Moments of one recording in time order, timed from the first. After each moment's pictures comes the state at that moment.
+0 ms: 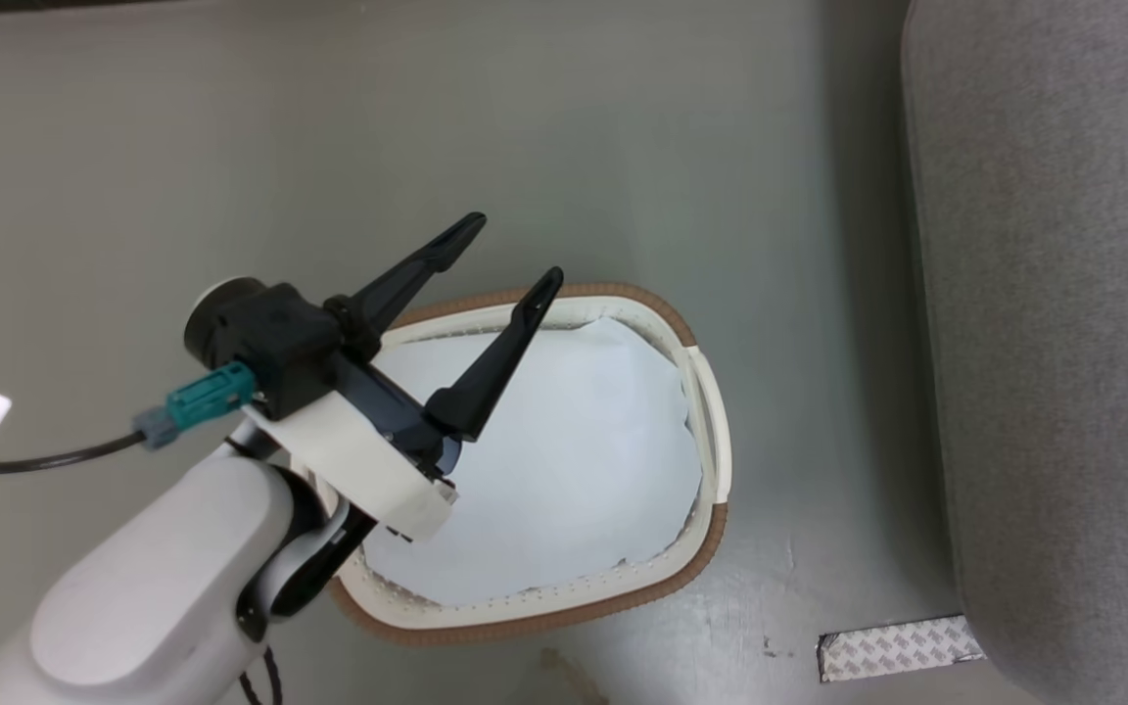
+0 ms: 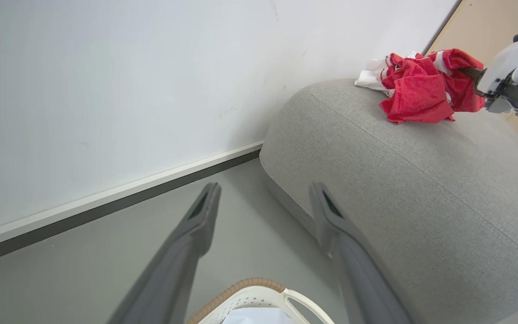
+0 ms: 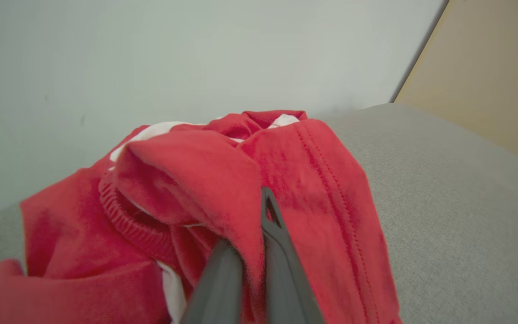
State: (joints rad) left arm -0.74 0.55 -0.78 -0.04 -0.67 0.00 -0.16; right arm -1.04 -0.34 -0.79 0.77 -0.15 0.13 -0.07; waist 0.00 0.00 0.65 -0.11
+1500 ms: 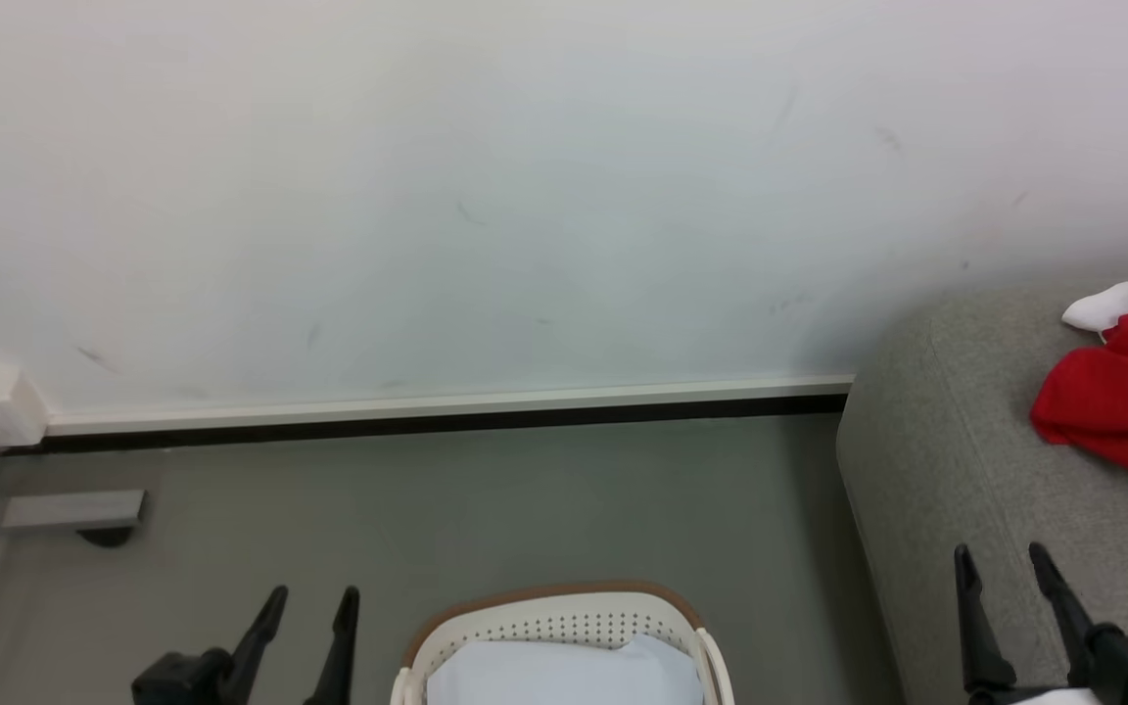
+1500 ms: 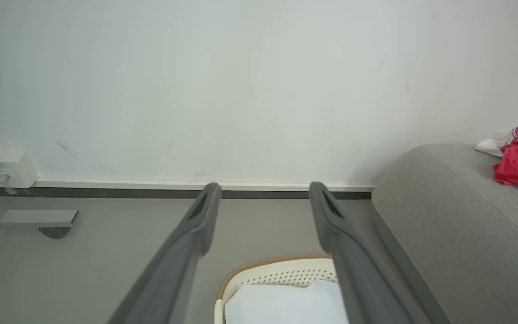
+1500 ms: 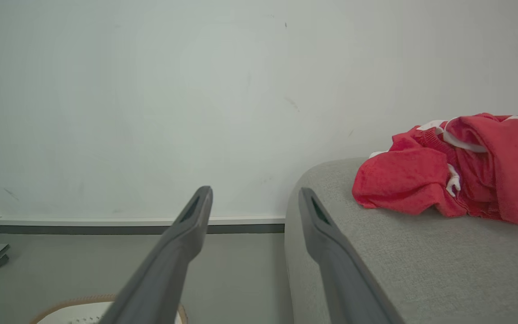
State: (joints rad) left arm -0.03 0.29 -0.30 0.24 -0.47 0.04 -0.26; right arm -0.09 -0.05 -0.04 0.35 0.15 0.13 -0.26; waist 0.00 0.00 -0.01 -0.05
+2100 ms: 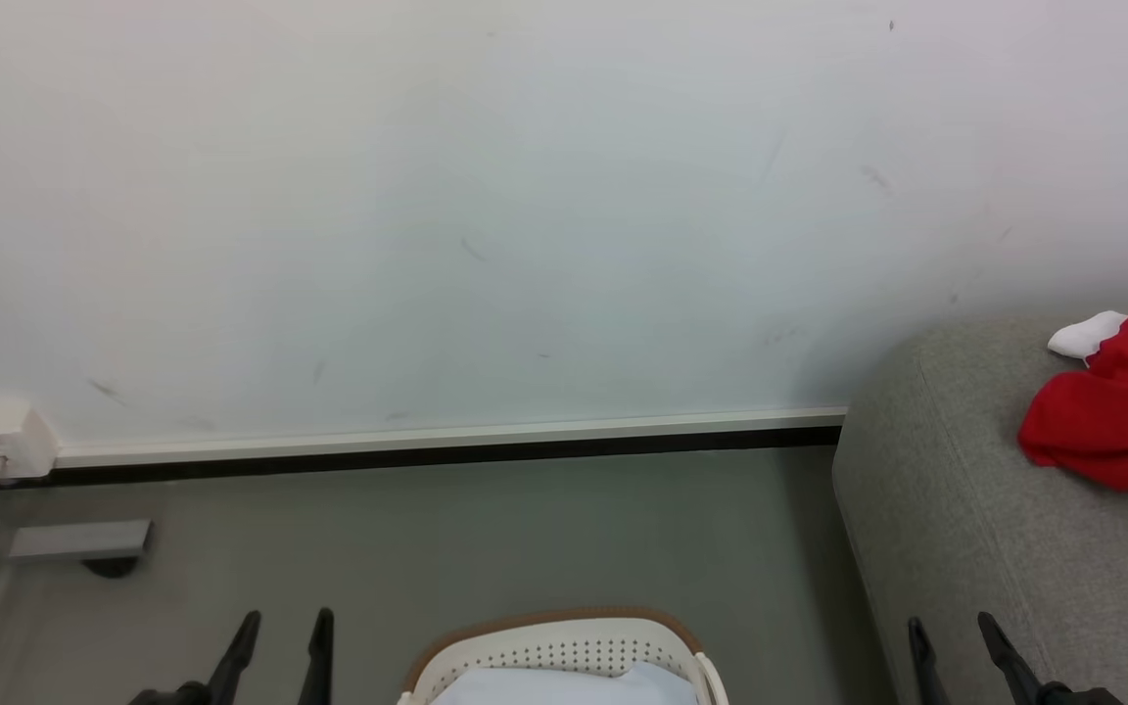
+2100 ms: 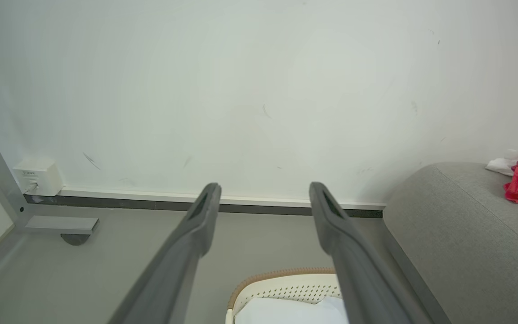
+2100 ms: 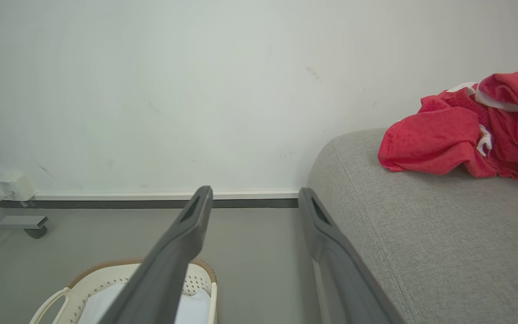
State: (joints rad) left arm 0.04 0.13 -0.07 0.25 -0.26 -0.07 -0.26; right arm 0.00 -0.05 0.05 0.38 0.20 0.13 -0.26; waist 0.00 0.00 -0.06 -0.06
